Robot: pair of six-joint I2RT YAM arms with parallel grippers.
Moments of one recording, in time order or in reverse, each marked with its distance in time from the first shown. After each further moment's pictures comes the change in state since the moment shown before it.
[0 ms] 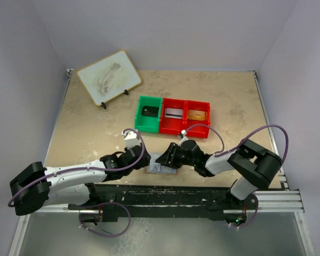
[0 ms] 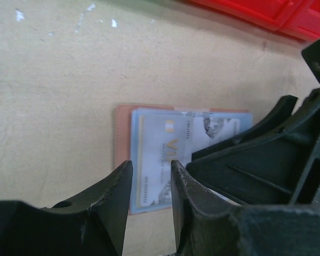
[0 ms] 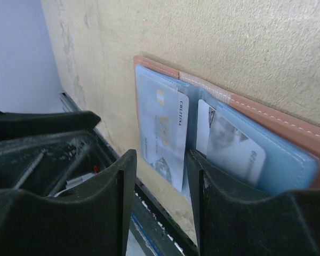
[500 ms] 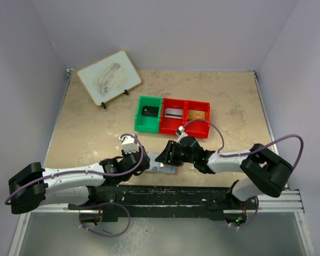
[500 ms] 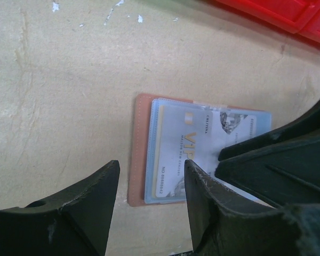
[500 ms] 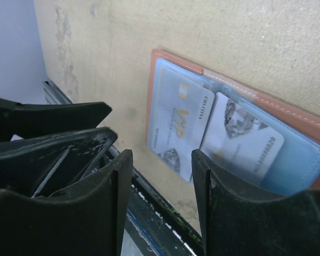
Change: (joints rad) left arm -0.085 -0.026 -0.030 -0.053 -0.122 -0.090; right arm 0.000 -0.131 0.073 -0.219 0.006 -0.113
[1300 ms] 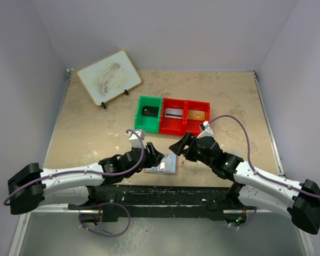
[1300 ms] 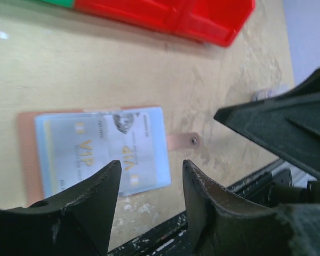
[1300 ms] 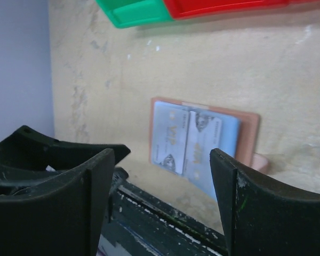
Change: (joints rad) left arm -0.002 0.043 0.028 0.332 0.242 0.107; right arm 0.000 -0.546 0.025 -0.544 0.376 0.003
